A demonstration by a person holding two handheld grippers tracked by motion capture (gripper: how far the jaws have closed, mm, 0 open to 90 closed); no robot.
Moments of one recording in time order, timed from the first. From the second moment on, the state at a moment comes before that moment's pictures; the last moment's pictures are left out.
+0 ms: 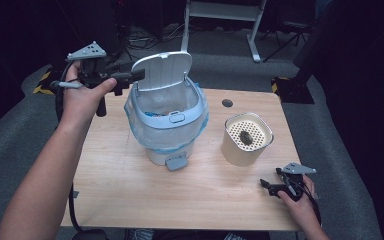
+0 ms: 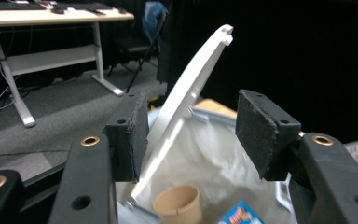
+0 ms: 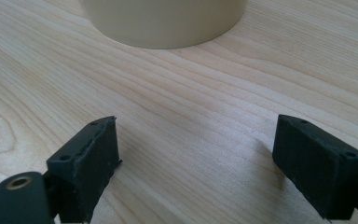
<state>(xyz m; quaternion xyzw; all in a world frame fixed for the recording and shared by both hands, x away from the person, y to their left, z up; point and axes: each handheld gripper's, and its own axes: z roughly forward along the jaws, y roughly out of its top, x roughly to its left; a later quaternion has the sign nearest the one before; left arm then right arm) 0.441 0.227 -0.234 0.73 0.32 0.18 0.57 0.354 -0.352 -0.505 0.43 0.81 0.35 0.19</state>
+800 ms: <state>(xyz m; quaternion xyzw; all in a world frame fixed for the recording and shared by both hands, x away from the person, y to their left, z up) 0.416 0.172 -0.264 0.78 0.29 0.06 0.55 0.354 -0.352 -0.505 0.43 0.81 0.35 0.19</state>
